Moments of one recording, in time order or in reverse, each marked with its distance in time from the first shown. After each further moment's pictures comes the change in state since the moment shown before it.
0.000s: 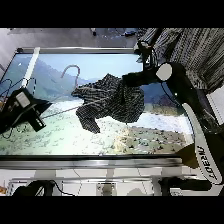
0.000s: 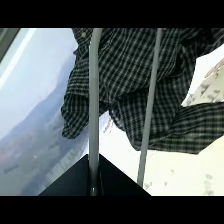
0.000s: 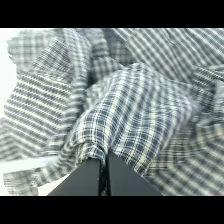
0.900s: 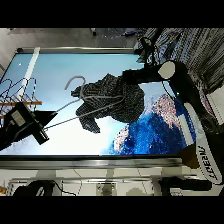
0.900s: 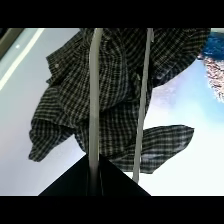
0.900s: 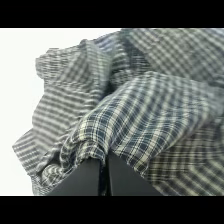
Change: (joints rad) left arm -0.022 0.114 -0.121 -0.112 0.043 0.000; right arm -0.012 0.004 0.011 0.090 -0.019 0.014
